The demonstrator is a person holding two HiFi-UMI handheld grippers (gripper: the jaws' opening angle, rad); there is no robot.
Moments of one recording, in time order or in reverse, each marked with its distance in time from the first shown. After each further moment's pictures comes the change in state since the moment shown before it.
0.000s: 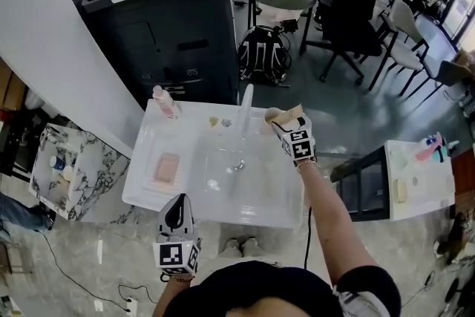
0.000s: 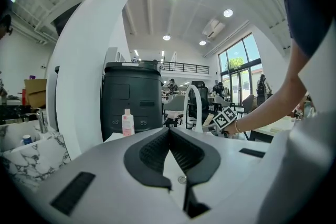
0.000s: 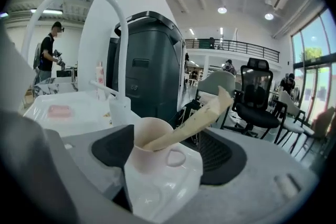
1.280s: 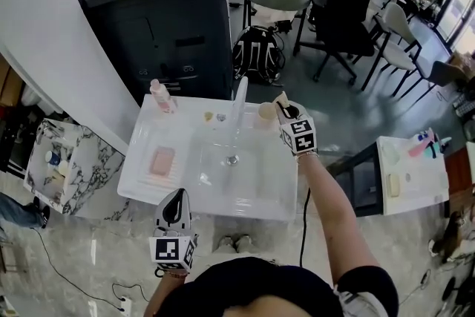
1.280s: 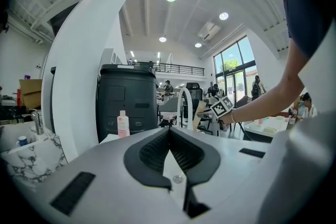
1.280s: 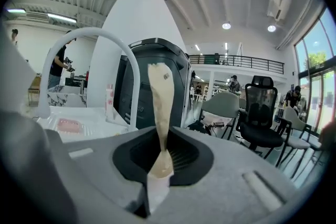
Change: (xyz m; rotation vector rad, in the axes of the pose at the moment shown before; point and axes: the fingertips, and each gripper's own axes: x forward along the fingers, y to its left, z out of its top) left arm -0.018 -0.015 -0.001 0.011 -0.017 -0.053; right arm -0.050 0.008 0.073 -0.055 -0.169 0.052
